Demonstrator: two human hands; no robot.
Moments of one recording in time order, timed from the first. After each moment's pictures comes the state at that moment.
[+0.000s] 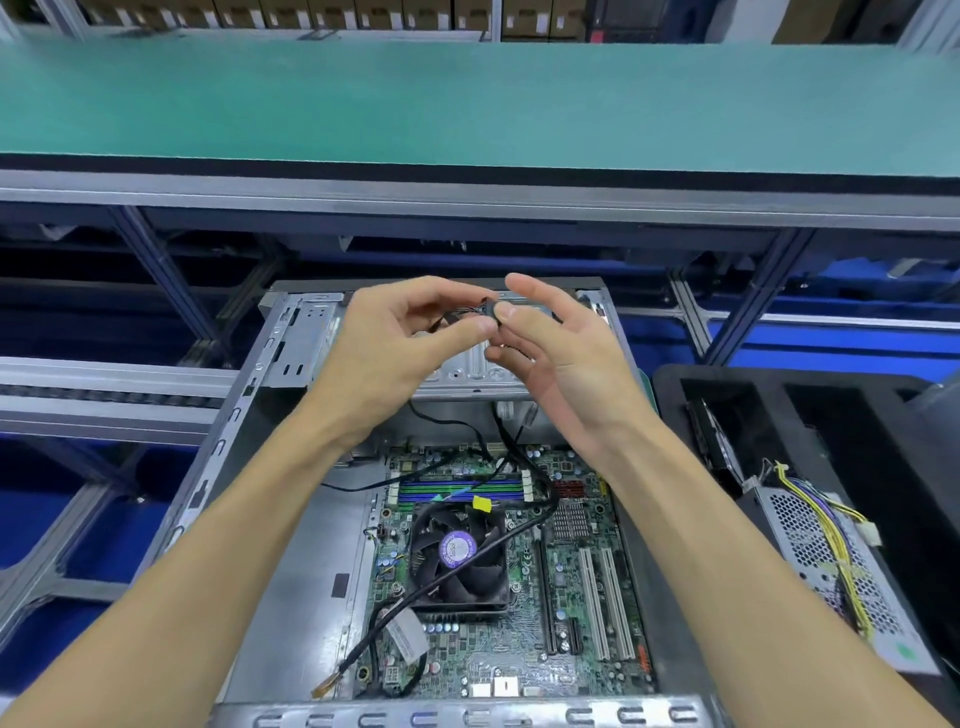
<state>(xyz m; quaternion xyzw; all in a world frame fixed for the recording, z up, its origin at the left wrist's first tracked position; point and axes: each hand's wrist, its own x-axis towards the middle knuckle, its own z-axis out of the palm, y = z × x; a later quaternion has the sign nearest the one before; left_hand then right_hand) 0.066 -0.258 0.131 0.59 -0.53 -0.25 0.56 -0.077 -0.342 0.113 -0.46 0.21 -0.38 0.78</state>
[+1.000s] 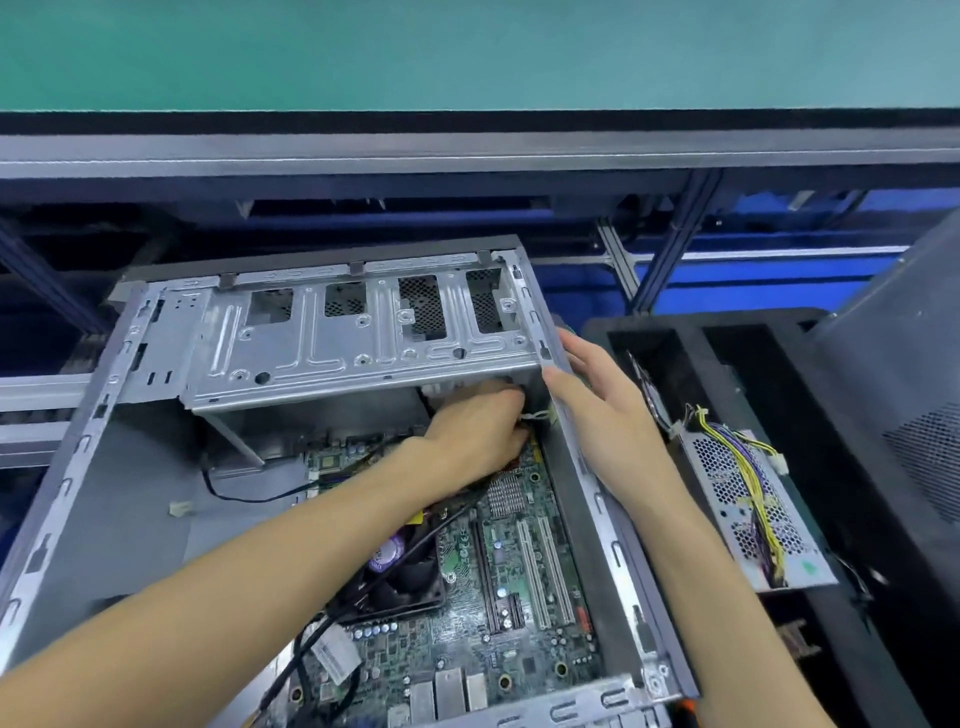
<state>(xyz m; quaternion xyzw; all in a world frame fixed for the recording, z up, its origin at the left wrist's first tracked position) -0.019 -0.344 -0.007 0.68 -0.71 -0.15 0.09 -0.171 -0.343 0.055 -0.61 0.45 -0.36 0.54</state>
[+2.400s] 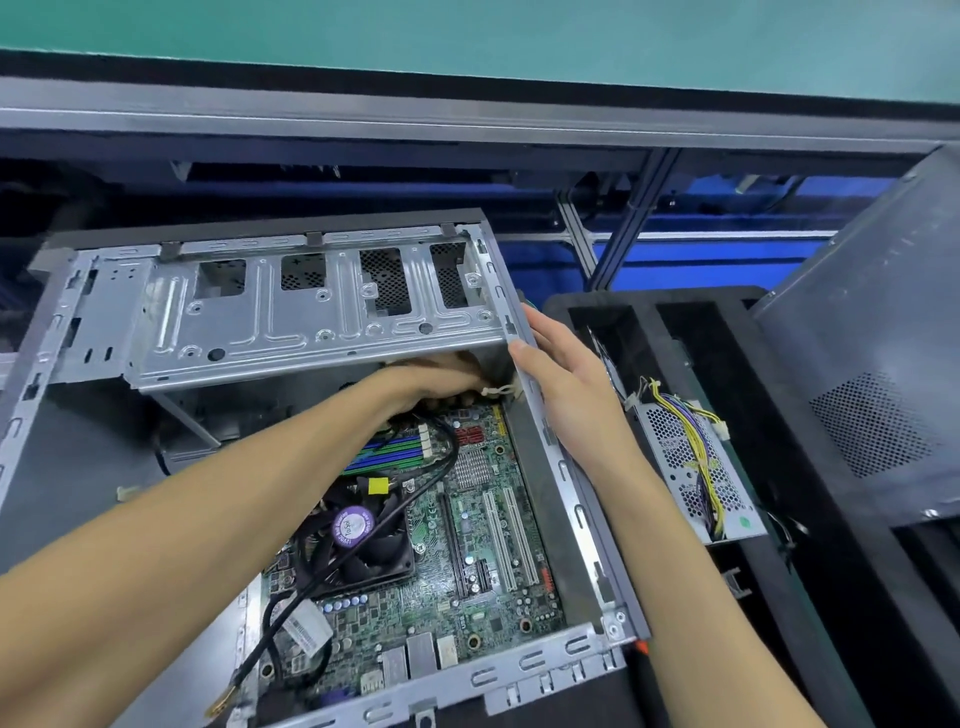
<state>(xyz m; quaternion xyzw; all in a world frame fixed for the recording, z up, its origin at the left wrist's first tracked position) 0.003 -0.386 -0.013 0.68 -0.58 -0.43 0.07 -0.170 -0.339 0.065 -0.59 0.47 -0.35 0.55</state>
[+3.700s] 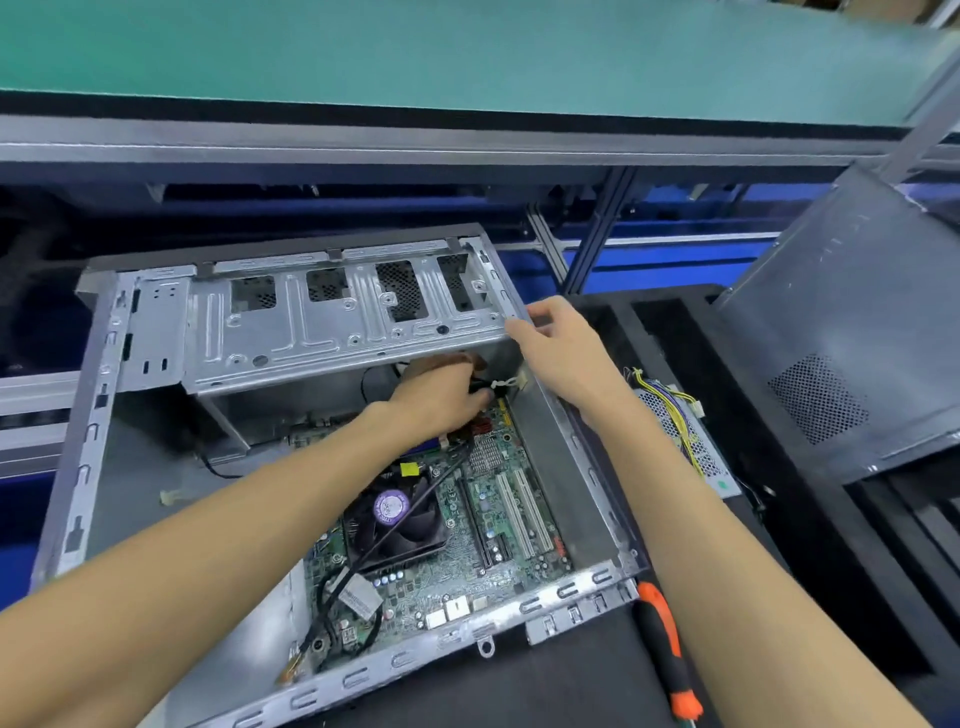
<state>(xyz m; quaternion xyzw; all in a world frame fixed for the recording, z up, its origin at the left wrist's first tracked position) 0.005 -0.343 -0.001 0.67 -0.69 -0.24 0.11 -0.150 -0.351 0.090 -0.66 0.60 -0.23 0.39</state>
